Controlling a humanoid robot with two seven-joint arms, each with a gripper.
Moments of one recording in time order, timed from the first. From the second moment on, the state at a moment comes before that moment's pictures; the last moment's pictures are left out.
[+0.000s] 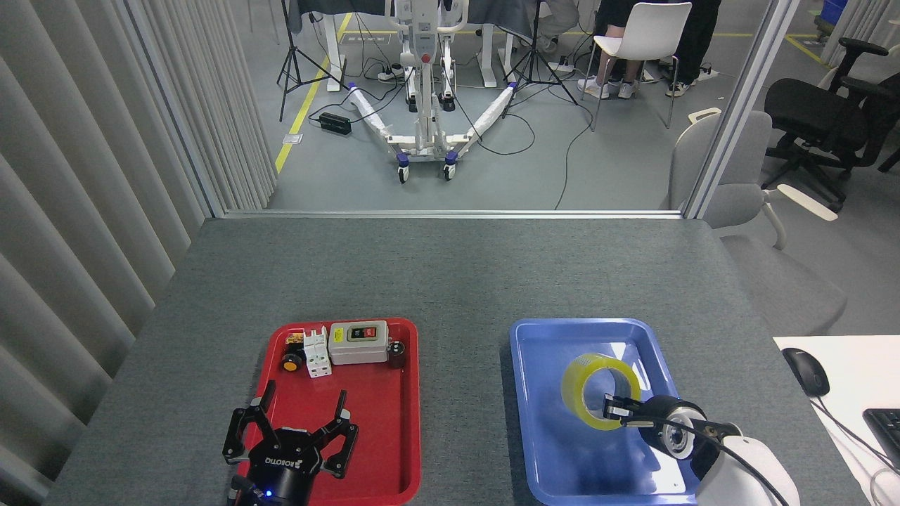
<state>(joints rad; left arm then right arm) 0.10 -0.08 -0.01 -1.67 -1.75 -0.05 0.10 -0.37 -0.27 0.28 -1.08 0.85 0.08 0.65</state>
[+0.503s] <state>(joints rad) 0.10 -0.08 -0.01 -1.67 -1.75 -0.05 0.10 -0.37 -0.27 0.27 -1.08 0.85 0.07 0.65</state>
